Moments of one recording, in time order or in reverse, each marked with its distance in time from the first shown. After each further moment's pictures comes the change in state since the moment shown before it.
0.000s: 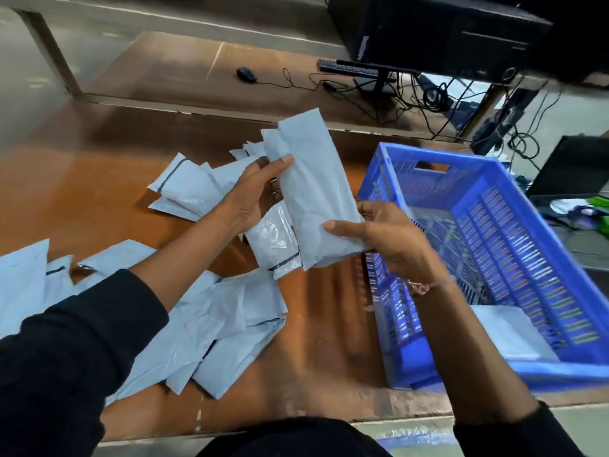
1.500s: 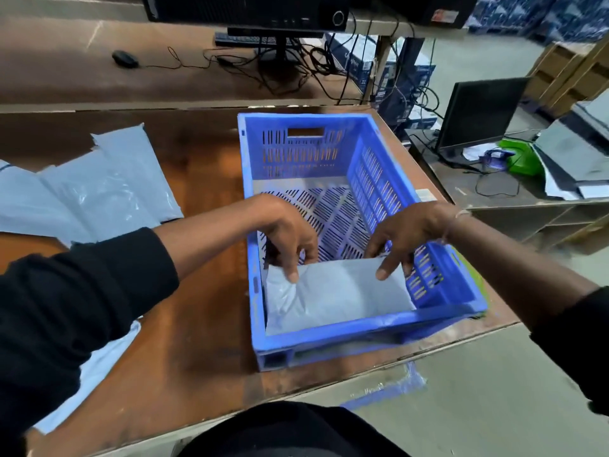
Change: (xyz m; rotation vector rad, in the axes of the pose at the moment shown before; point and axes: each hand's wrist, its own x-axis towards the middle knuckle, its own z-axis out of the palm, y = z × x) left_hand 0.041 -0.138 0.277 1.722 -1.407 -0.445; right_hand -0.020 0.093 -0.302 -0.919 -0.756 0.380
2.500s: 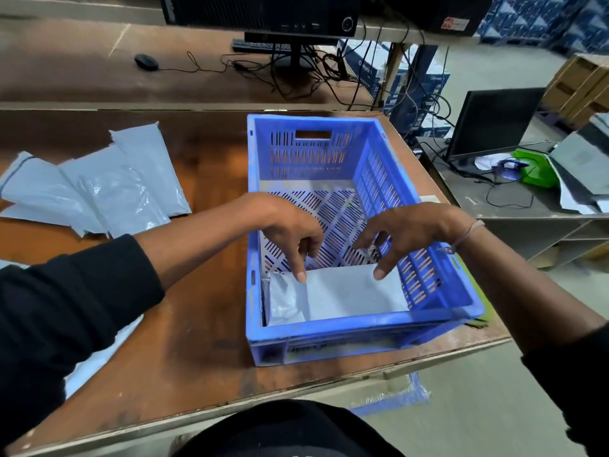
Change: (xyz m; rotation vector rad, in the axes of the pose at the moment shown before) left_hand -0.035 0.032 0.009 0.073 0.253 -0.092; right_hand -0.022 -0.016 0.002 -0.297 0.292 -0.042
